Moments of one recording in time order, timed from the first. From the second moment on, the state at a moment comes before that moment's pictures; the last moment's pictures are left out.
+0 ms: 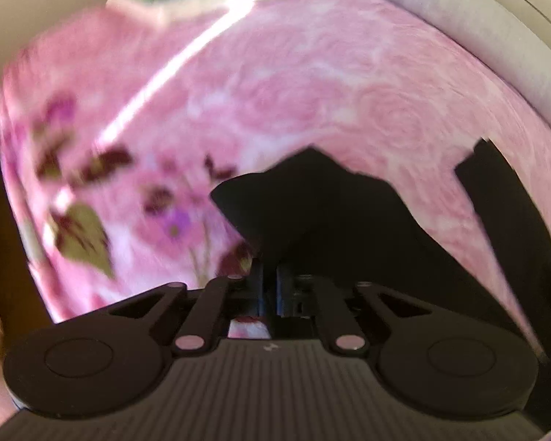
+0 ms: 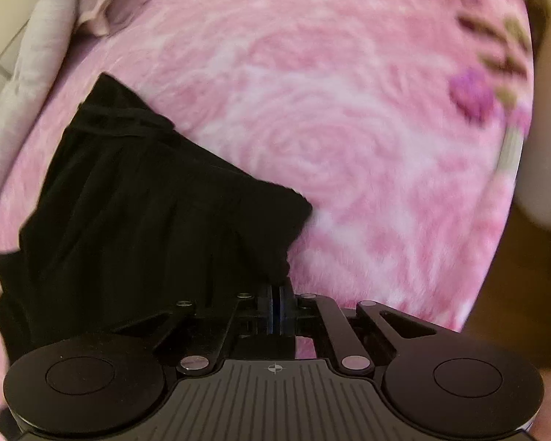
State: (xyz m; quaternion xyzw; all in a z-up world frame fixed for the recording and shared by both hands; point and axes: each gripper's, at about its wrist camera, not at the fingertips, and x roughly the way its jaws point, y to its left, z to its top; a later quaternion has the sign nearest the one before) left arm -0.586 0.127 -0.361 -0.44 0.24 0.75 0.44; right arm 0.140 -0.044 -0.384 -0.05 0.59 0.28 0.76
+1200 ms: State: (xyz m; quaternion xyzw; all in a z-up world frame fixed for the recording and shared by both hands) left arm -0.508 0.277 -0.391 -0.60 0.09 0.62 0.50; right arm 0.167 0.047 -0.355 -0.08 0.57 0.25 0.78
